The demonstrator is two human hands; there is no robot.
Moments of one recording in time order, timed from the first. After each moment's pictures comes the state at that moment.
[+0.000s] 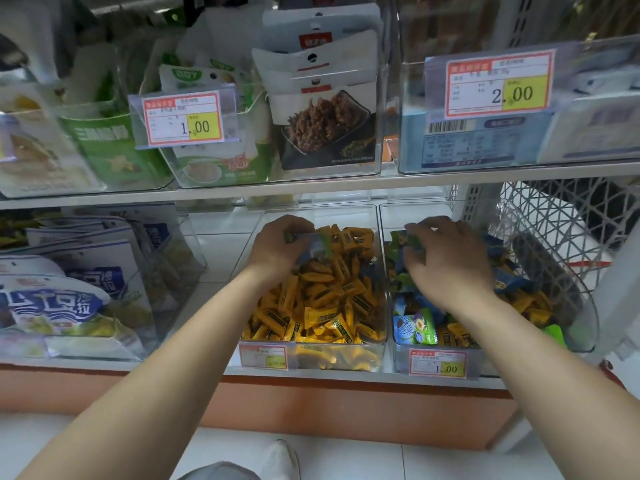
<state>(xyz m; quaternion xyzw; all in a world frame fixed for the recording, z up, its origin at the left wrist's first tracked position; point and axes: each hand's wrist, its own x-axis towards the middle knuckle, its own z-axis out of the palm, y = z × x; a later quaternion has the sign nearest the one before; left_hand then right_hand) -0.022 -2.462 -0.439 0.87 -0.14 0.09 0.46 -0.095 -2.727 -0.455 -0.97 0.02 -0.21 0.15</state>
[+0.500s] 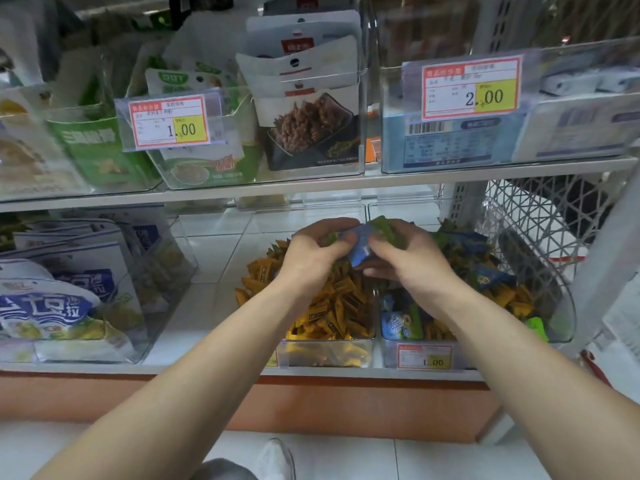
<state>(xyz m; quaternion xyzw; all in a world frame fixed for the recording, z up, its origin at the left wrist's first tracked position) -0.067 -2.528 -0.436 0.73 -0.16 0.01 0.67 -0.105 -2.690 -0.440 -0.68 0.00 -0.06 0.73</state>
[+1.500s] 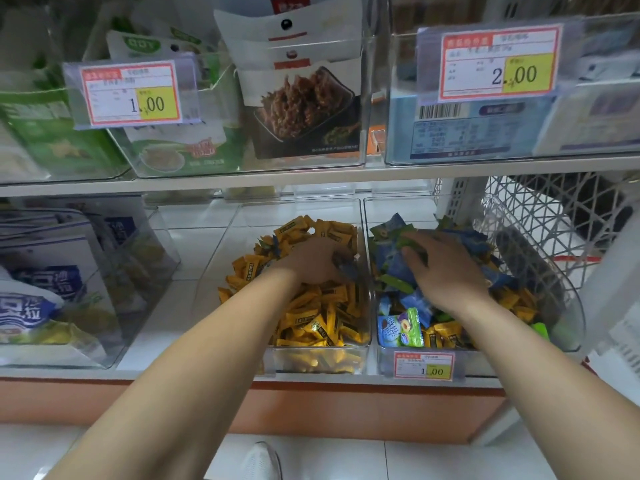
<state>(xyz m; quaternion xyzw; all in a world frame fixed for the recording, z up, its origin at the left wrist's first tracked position) 0.029 -2.532 -0.489 0.93 -0.31 -0.12 0.19 -0.085 -2.752 -0.478 -0.96 0.05 -0.10 0.25</state>
